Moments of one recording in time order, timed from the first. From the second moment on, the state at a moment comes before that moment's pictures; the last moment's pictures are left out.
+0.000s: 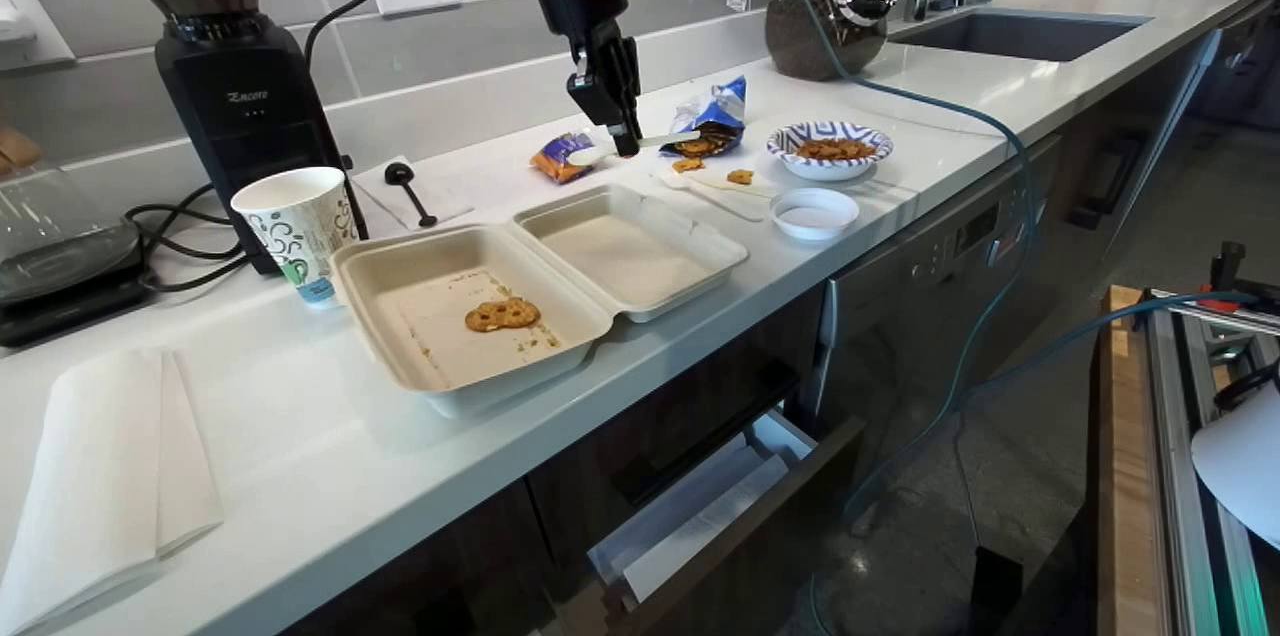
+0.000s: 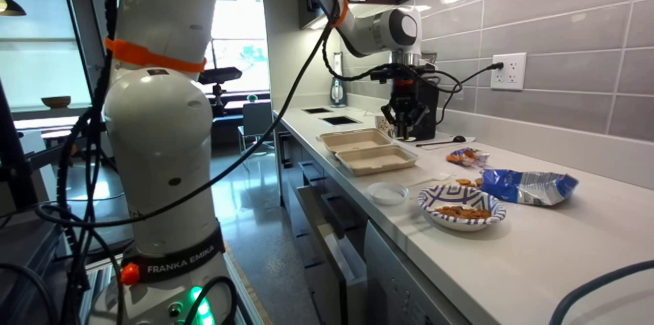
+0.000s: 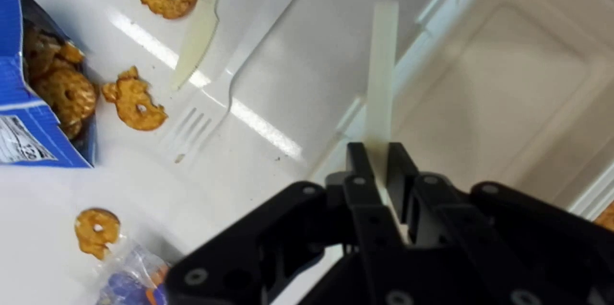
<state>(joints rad) 0.05 0.26 0.07 -1.89 -0.17 1.98 -0.15</state>
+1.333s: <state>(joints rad) -0.02 0.05 -0.02 -2.31 -0.09 2.46 0.04</state>
